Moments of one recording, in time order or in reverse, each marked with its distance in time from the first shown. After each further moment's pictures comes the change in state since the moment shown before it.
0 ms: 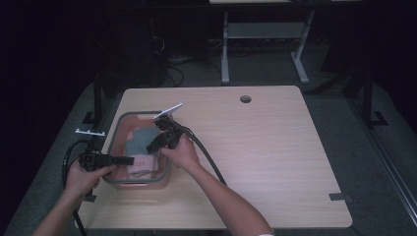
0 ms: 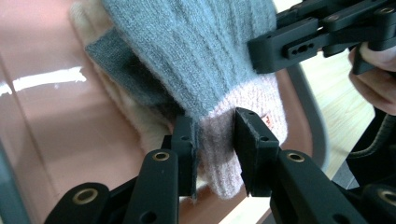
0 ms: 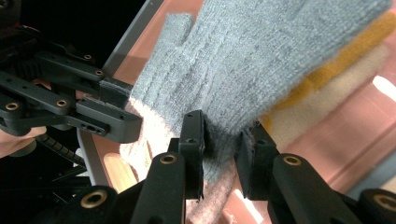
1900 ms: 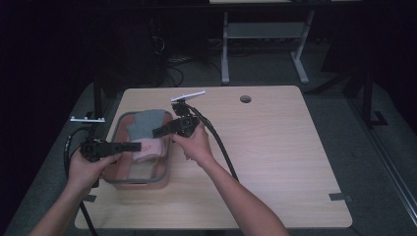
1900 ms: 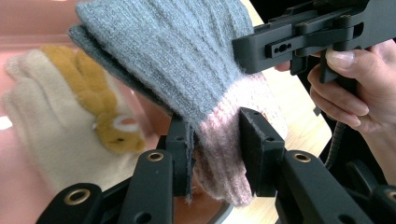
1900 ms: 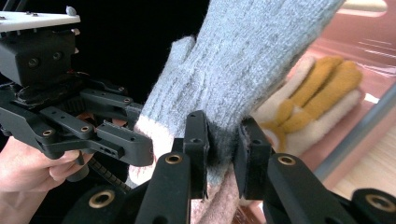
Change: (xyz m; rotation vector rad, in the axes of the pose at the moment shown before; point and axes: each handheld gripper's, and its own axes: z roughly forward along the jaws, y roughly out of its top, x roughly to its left) left arm -0.059 0.025 -0.020 -0.135 -0.082 0.089; right arm 0.003 -0.002 -0.072 -0.192 0.151 0.047
